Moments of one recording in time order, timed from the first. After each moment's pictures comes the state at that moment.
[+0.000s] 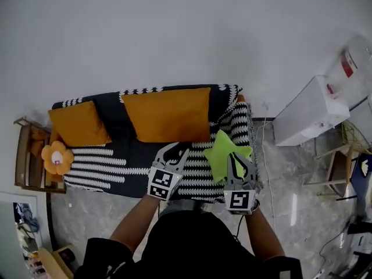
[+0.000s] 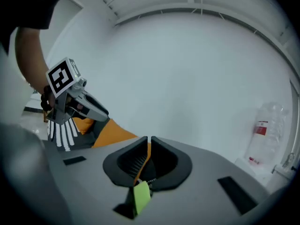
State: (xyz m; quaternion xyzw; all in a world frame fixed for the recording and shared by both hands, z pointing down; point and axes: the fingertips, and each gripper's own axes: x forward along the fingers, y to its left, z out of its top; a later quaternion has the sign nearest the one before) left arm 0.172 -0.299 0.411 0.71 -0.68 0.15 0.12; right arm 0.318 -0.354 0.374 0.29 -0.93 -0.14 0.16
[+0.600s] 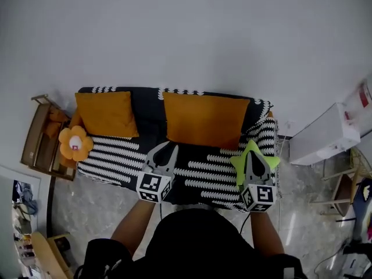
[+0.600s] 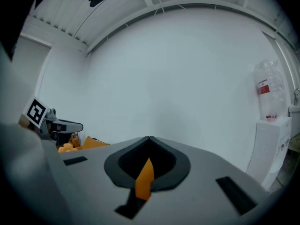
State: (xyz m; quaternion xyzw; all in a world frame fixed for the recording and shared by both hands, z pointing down) left arm 0.015 -0.143 0.329 0.63 -0.77 0.06 0.07; right arm 0.228 -0.297 0.336 0.30 -0.95 0.06 0.05
